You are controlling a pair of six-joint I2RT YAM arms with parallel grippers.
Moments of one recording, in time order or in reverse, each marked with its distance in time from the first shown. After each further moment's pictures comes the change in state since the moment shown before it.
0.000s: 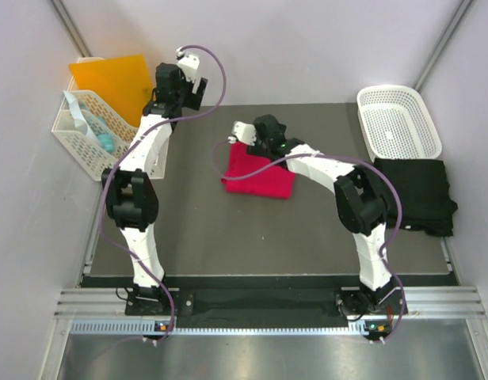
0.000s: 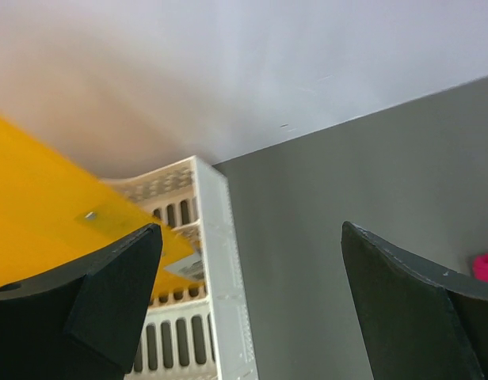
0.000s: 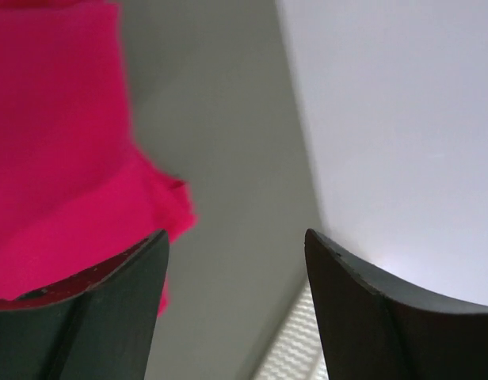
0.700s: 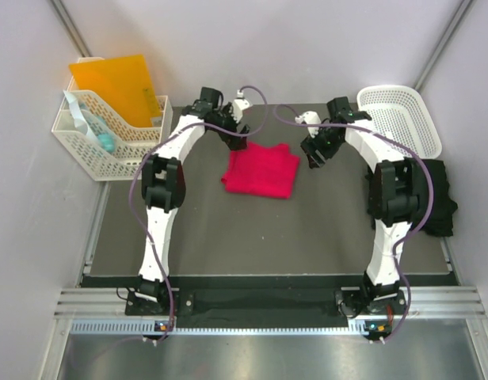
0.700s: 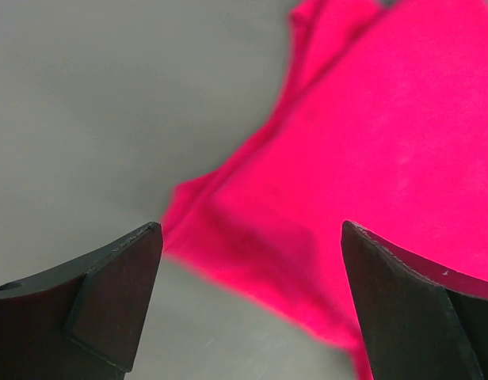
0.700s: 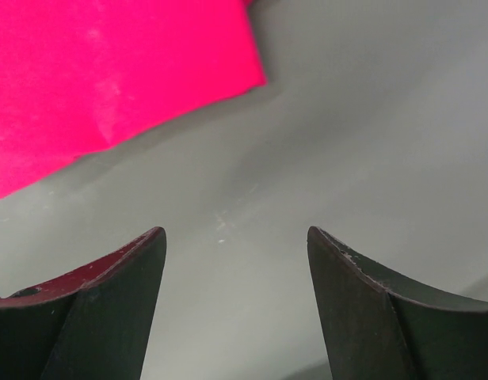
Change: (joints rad) left arm -0.103 0.407 0.333 -0.489 0.764 0.269; right arm -0.469 -0.057 0.087 -0.749 -0.752 0.305
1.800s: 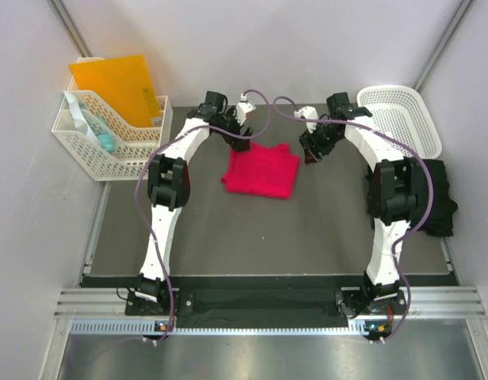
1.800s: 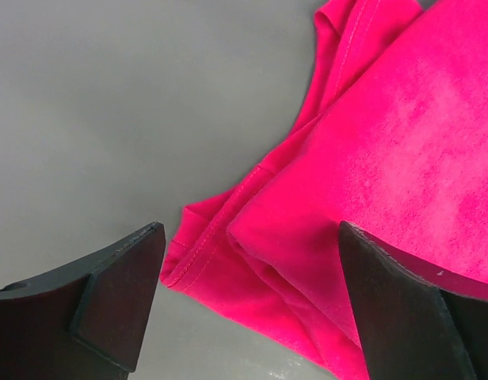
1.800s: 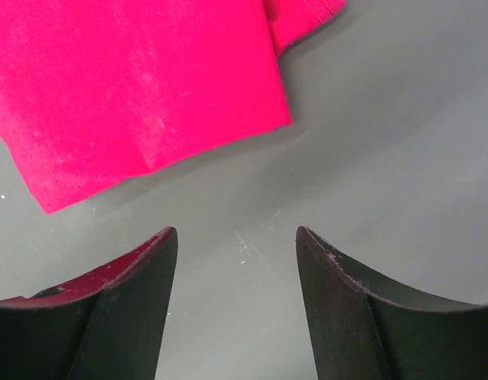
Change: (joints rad) left arm -0.024 0.098 0.062 0.032 0.003 -0.013; right arm -0.003 0.021 0.071 -0.042 -0.119 0.018
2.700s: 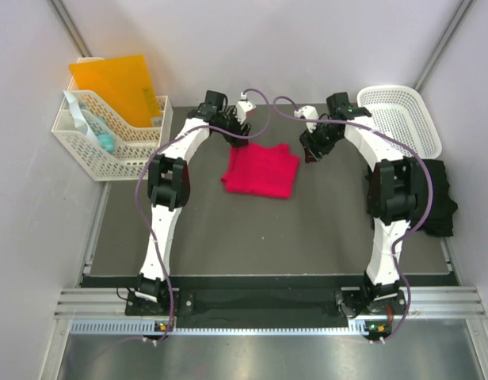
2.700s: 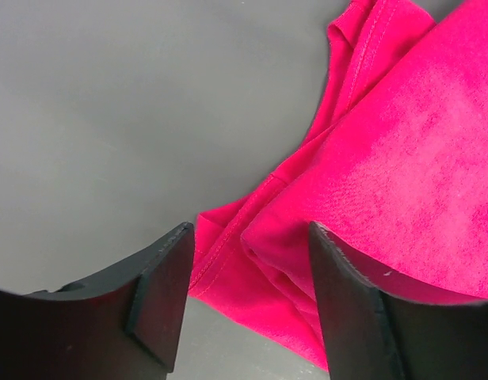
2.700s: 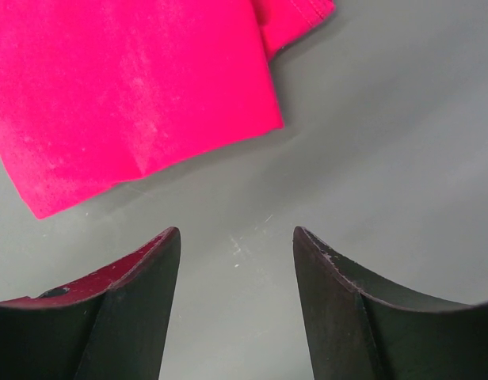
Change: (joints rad) left arm 0.000 0.003 -0.001 0.038 -0.012 -0.005; right arm 0.003 0.003 0.000 0.017 0.009 0.003
